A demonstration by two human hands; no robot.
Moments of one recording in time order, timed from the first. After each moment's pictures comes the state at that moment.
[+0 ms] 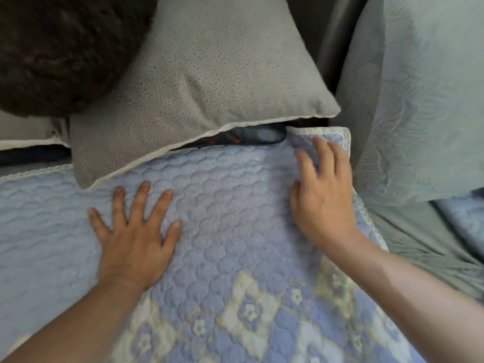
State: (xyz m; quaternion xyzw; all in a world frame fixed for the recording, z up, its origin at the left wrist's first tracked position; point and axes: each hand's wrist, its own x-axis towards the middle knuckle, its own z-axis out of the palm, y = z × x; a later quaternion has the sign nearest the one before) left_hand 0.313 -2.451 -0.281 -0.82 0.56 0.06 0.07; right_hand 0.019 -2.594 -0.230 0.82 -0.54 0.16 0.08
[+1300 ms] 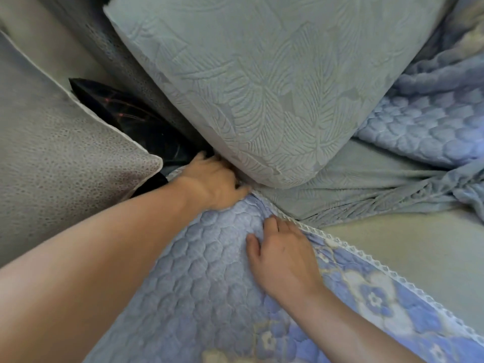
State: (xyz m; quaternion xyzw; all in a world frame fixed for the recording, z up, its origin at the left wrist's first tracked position) left_hand 0.070 -2.729 -0.242 -0.37 0.88 0.01 0.29; right_hand -0.020 -2.542 -0.251 0.55 -0.79 0.09 -0.26
